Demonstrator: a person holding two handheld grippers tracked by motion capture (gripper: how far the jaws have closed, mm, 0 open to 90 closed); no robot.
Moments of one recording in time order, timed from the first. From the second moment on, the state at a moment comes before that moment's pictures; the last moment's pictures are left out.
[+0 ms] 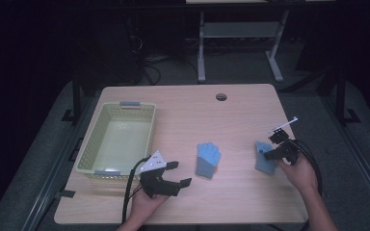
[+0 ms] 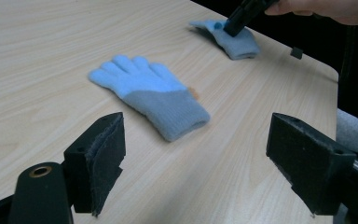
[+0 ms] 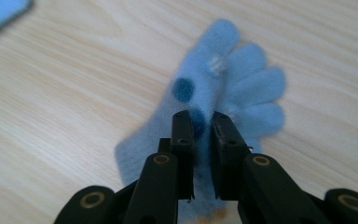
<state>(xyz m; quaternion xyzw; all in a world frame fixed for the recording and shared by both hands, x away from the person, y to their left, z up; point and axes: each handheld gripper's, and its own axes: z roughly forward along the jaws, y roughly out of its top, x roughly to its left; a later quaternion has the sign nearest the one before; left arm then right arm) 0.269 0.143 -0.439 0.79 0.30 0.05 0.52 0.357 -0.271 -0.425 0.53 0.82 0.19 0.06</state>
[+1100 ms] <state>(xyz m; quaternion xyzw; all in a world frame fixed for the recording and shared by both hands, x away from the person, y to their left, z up) 0.270 0.147 -0.436 0.79 0.30 0.05 0.52 0.352 -0.171 -0.367 0.44 0.85 0.27 0.06</state>
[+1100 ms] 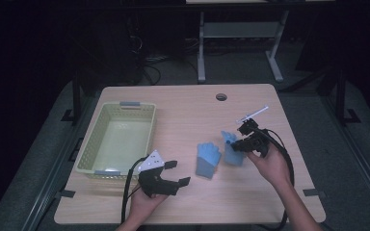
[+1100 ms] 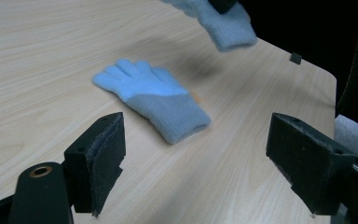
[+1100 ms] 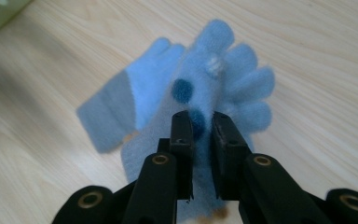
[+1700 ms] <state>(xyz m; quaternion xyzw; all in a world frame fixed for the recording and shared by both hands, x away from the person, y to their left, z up) 0.269 0.152 -0.432 0.78 0.31 0.07 0.53 0.353 -0.130 -0.373 0.42 0.86 0.28 0.04</state>
